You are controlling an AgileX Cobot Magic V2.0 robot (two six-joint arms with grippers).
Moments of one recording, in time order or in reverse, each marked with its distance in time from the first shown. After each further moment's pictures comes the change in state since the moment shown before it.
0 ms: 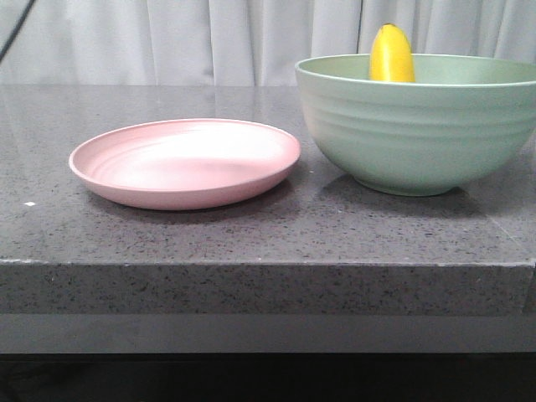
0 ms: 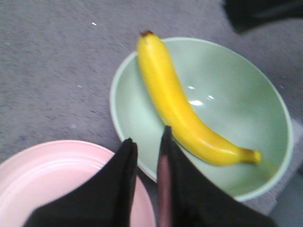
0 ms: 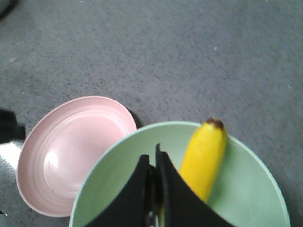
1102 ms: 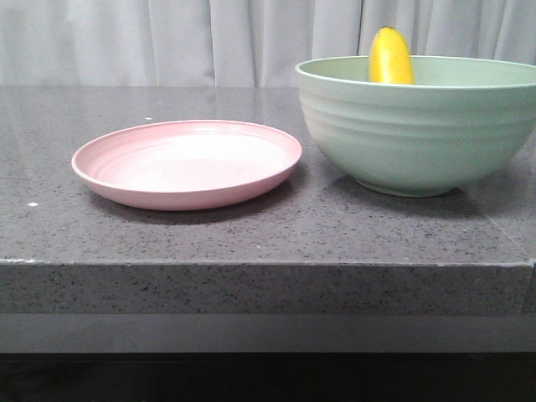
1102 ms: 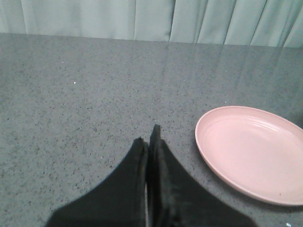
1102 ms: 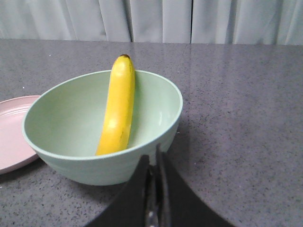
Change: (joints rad) left arm 0.542 -1.086 0.955 0.035 -0.215 -0.012; right arm 0.090 -1.019 0.945 -0.462 -0.543 0.432
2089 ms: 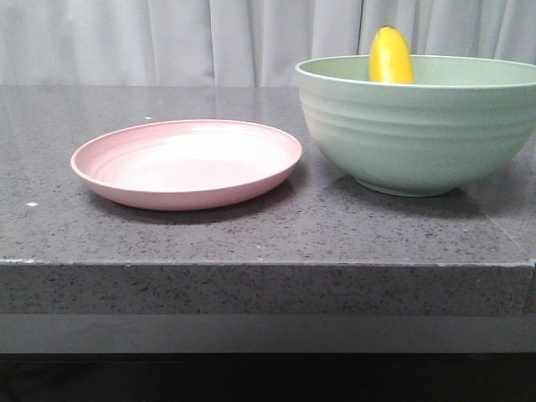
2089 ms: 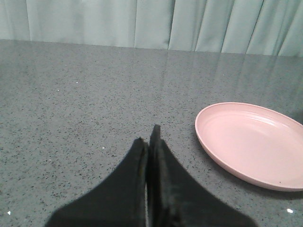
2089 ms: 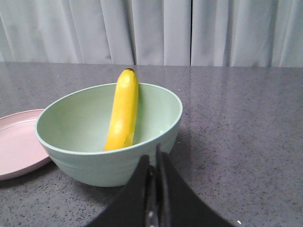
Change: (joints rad) left arm 0.000 -0.192 0.133 0.000 -0.019 -0.002; right arm 0.000 -0.179 0.074 0.004 0.000 0.000
